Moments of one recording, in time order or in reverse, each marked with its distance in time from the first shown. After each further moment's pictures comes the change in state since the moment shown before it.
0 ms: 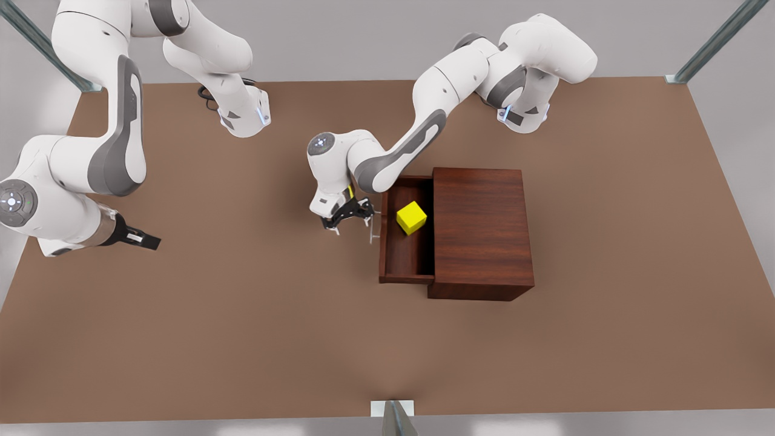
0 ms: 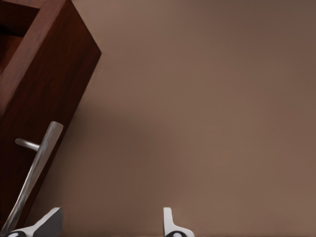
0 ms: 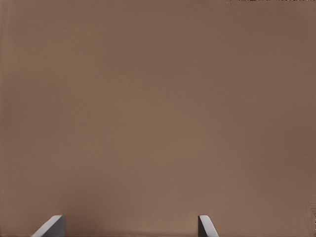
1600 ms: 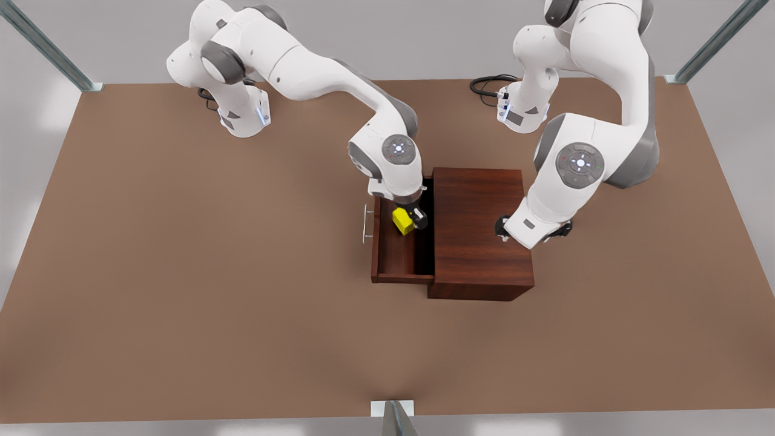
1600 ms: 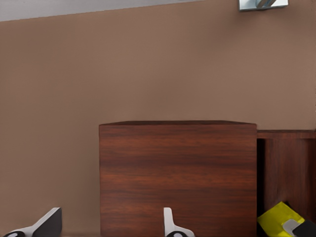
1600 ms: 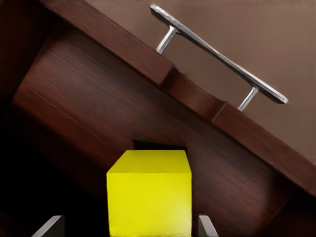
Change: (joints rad) left arm 0.689 -0.653 -0.069 -0.453 -0.265 -0.232 1.025; right arm 0.933 0.391 -0.010 0.207 0.133 0.472 1.567
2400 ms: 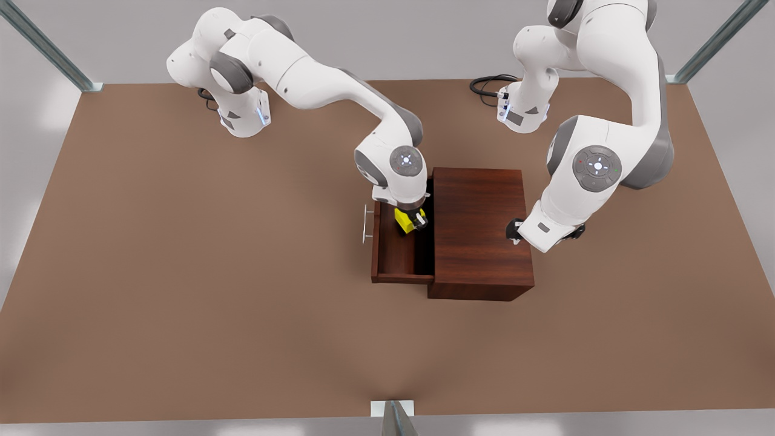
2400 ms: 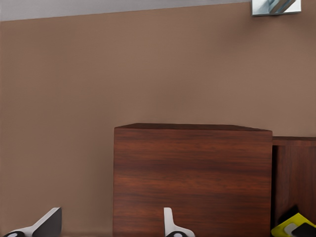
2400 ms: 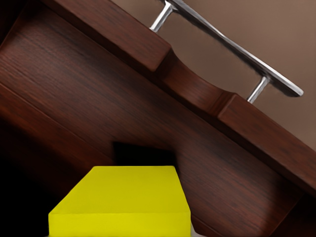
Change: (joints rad) left arm 0.044 -0.011 0.003 -0.006 0.003 0.000 0.013; right arm 0.005 0.097 0.003 0.074 0.007 -0.043 0.002
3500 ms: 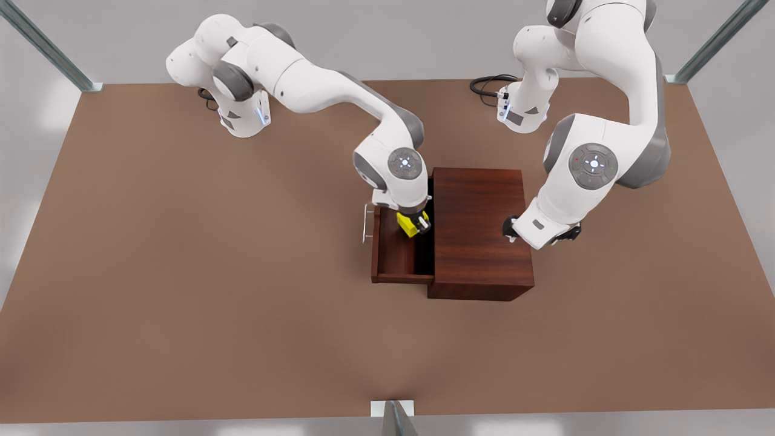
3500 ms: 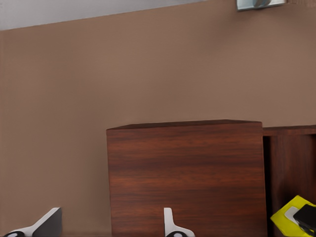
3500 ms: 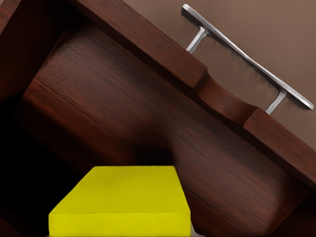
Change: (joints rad) left arm -0.009 0.000 -0.003 0.004 -0.005 0.001 0.056; right arm -0.021 0.060 0.013 0.156 0.002 -0.077 -0.040
